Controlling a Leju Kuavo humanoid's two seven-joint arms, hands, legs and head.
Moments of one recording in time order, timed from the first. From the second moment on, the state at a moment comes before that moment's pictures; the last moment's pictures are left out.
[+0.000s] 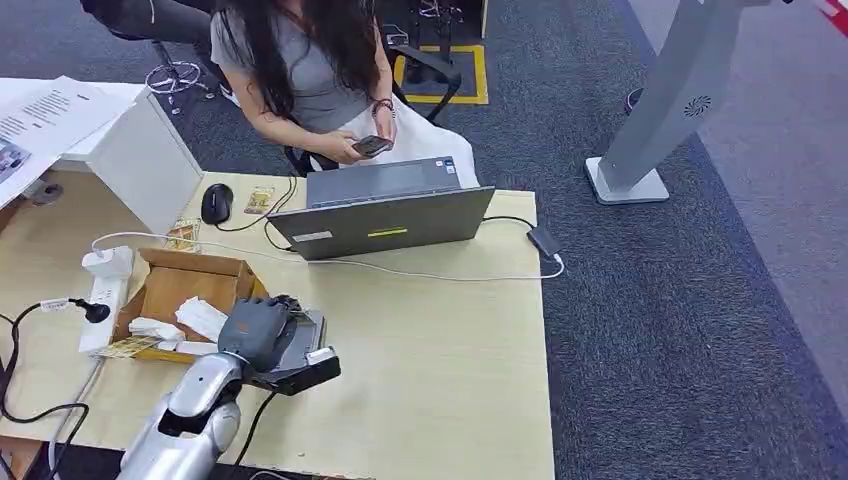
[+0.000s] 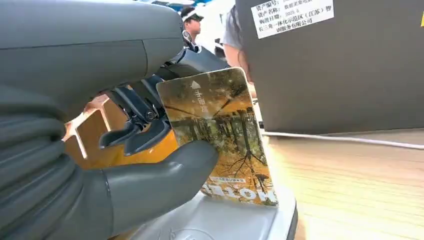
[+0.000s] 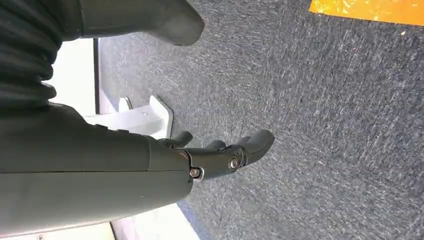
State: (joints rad) left arm -0.14 0.12 -0.28 -1.30 -1.26 0.08 0.05; right arm -0.02 -0.01 -0.60 -0.19 1.07 0.01 0.25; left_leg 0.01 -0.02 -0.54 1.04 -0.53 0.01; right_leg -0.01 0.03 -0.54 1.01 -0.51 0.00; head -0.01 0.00
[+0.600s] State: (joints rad) left arm -0.24 0.17 -0.22 -1.50 -1.44 0.37 0.12; right arm -0.02 0.00 -0.64 -0.19 1.11 0.01 0.25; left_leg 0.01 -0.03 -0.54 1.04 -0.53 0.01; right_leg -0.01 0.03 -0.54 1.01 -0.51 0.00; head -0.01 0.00
